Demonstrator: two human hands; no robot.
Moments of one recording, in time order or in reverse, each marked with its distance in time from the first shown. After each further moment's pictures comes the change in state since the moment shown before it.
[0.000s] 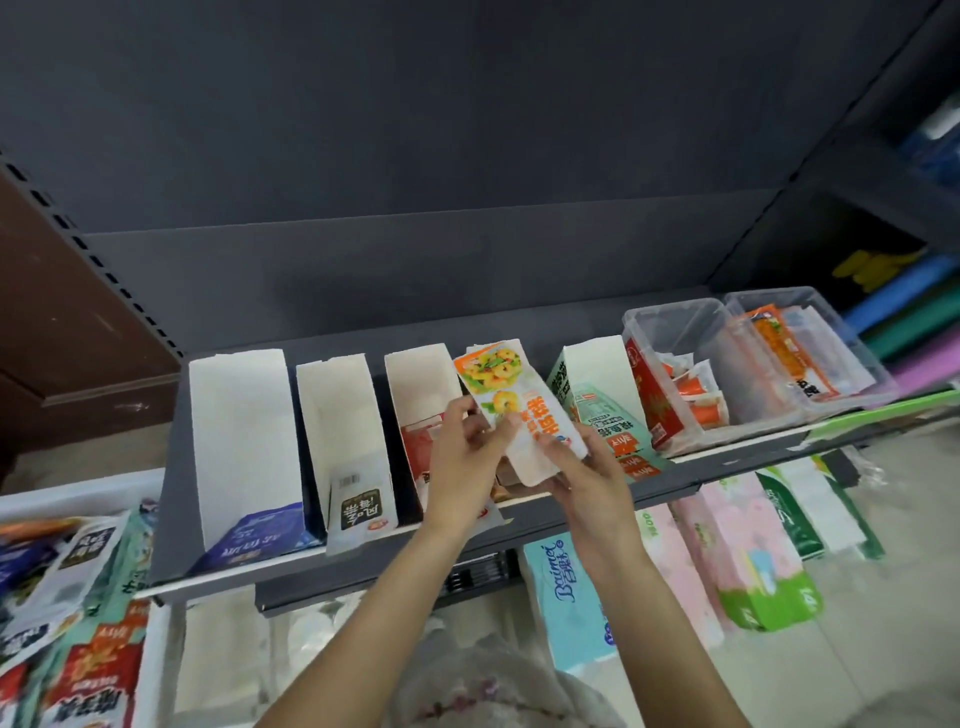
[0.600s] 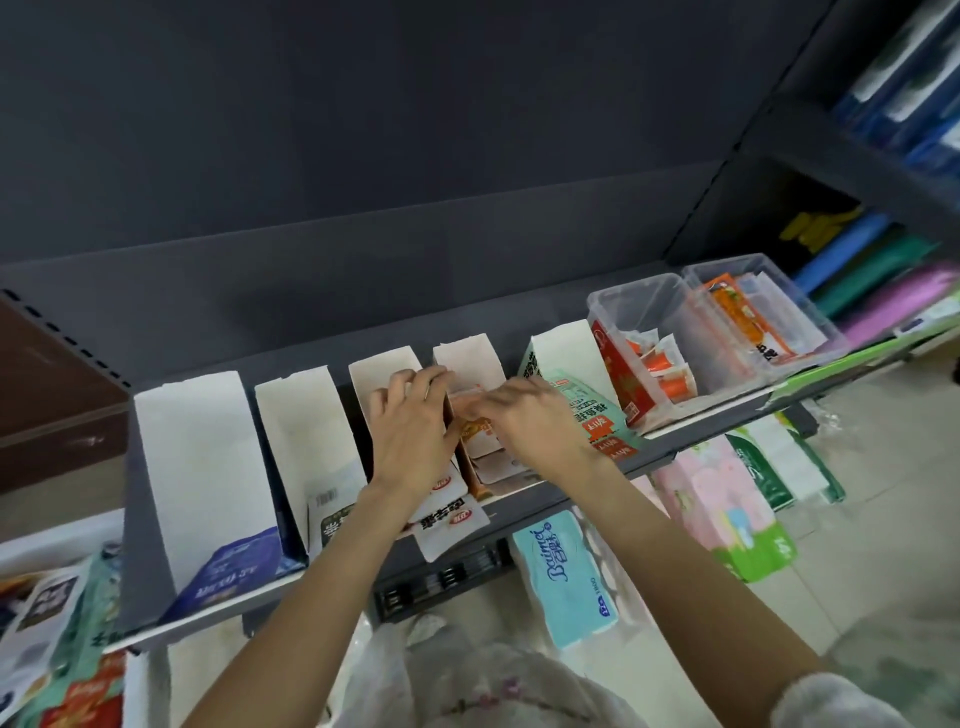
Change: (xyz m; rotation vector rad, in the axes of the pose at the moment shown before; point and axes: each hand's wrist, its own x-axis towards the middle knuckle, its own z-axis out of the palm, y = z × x) left_hand 0.064 -0.021 -0.028 1.356 0.019 0.601; right_hand 0.084 0.004 0.004 -1.702 -0.246 -1.084
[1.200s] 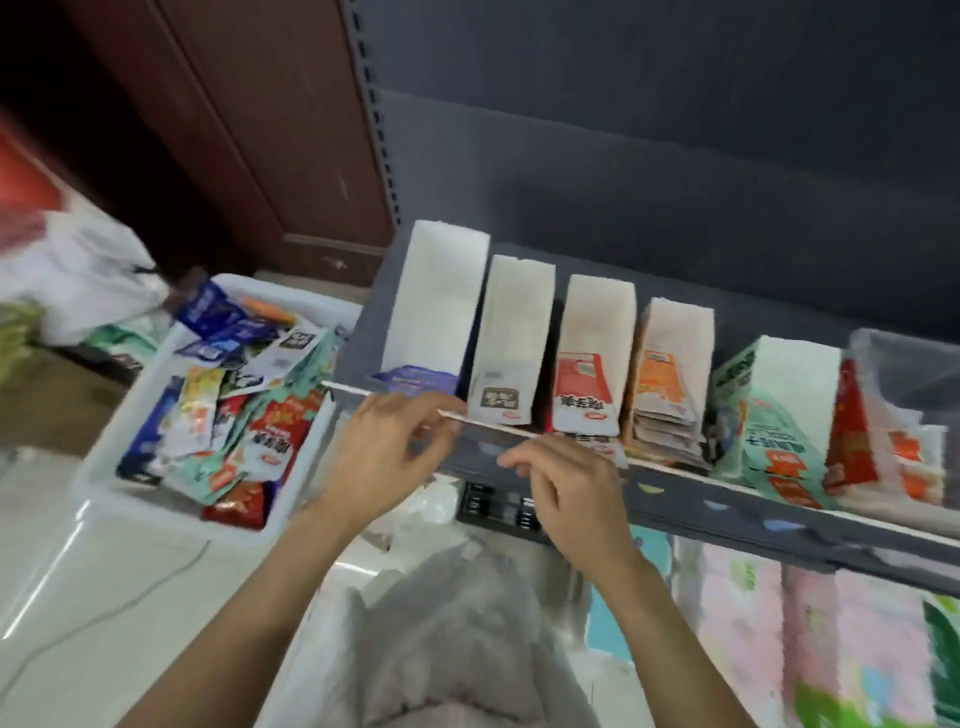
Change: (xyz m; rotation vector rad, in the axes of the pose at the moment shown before) left_hand -0.196 -0.060 -0.085 -0.252 0.200 -0.345; right_hand -0.063 -0.131 -0.026 0.802 0.064 -0.239
